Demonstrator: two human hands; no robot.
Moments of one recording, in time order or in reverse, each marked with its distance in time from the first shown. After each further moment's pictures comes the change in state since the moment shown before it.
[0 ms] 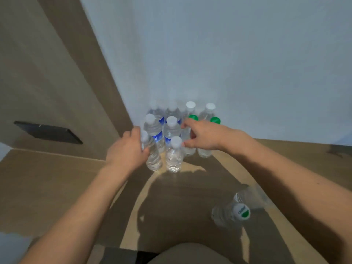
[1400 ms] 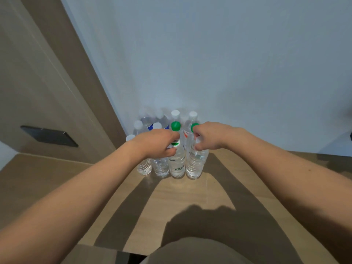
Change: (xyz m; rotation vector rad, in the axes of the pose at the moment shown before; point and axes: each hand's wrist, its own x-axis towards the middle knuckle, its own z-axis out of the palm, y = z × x) left_hand 0.016 0.110 -0.017 0.155 -0.181 0.655; right_hand -0.050 0.050 -0.032 -0.339 0.029 -0.008
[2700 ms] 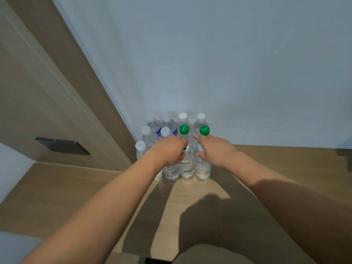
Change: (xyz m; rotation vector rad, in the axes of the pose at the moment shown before) left_hand 0.022 0.000 0.021 0.134 -0.035 -0.081; right_hand 0.017 -0.008 0.061 0.107 0.142 0.114
